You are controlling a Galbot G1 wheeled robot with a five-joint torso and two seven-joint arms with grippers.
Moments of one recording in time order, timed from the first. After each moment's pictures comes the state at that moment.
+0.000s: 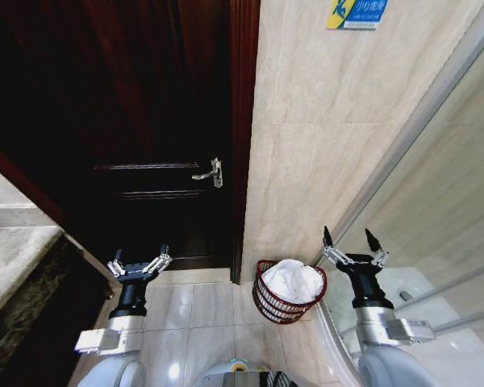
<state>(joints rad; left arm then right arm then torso) 1.81 -1.61 -0.66 -2.43 -0.16 -0.11 0.06 -1.81 1.61 0.72 2.49 0.12 0.08 -0.04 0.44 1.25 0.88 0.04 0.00</state>
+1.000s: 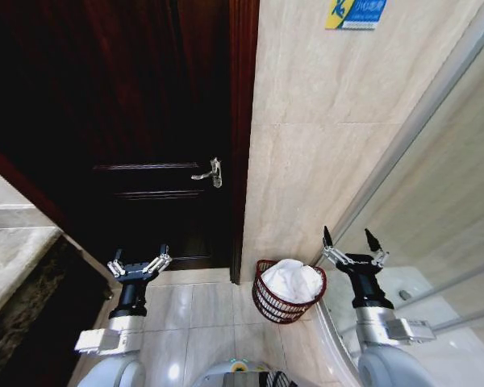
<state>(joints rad) 1.81 -1.61 -0.66 -2.43 -0.16 -0.11 0.06 -1.81 1.61 0.72 2.49 0.12 0.08 -0.04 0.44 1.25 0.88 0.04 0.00</state>
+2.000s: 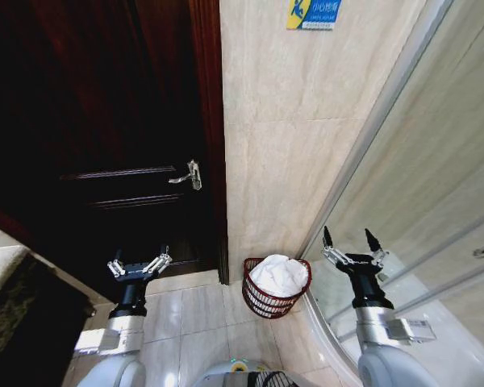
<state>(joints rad) 1.81 -1.61 -0.66 -2.43 -0.16 -0.11 0.06 -1.81 1.61 0.72 2.49 0.12 0.08 -0.04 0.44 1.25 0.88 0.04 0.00</state>
